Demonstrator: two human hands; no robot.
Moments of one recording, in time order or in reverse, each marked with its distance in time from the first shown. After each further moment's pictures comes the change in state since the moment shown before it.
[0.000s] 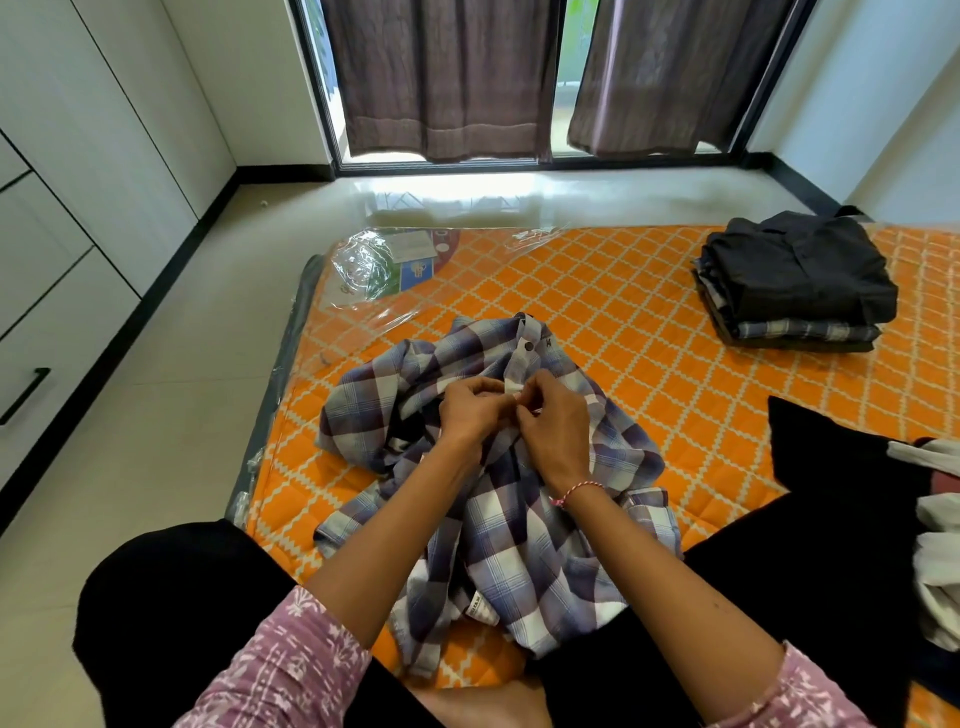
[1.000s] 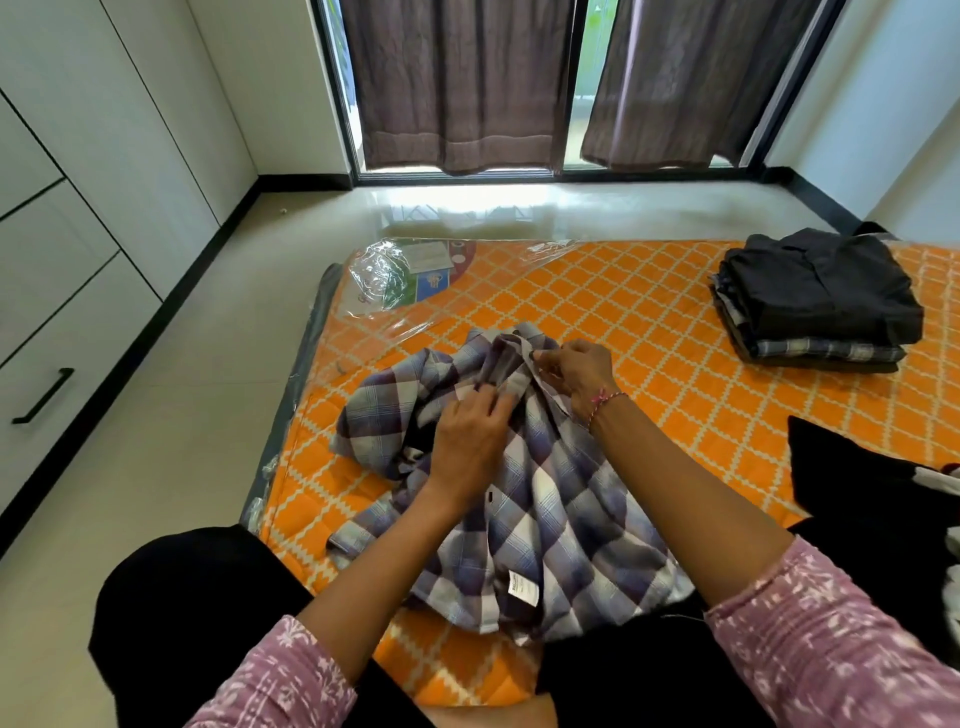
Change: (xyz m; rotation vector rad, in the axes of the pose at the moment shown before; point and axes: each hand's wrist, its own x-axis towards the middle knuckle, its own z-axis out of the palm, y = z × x) left_hand -0.005 -0.022 -0.026 1.306 0.231 0.912; right_hand 0.086 -0.015 -0.010 0.625 -0.098 0.599
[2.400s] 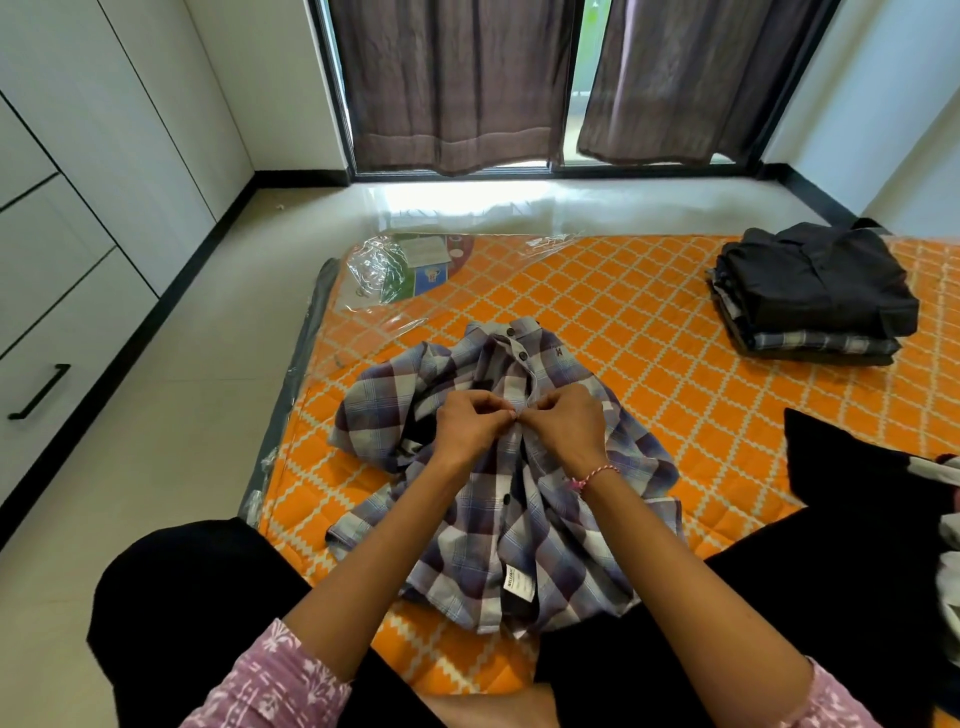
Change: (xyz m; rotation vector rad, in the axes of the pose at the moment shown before) left_hand 0.008 0.006 -0.019 -1.076 -0.224 -0.721; right_hand -0.066 0.038 -0.004 -0.722 0.007 -0.297
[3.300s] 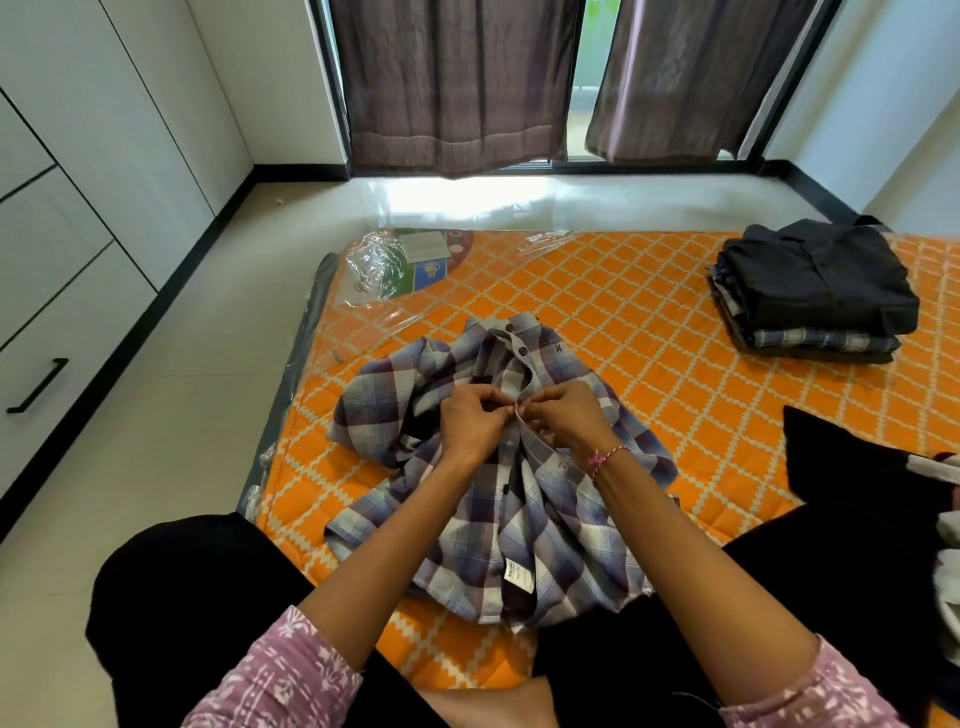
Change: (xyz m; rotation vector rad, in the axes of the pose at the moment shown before) left_hand 0.002 -0.002 0.010 0.201 0.119 0.100; right_hand 0.010 0.004 -0.007 0.400 -0.239 0.199
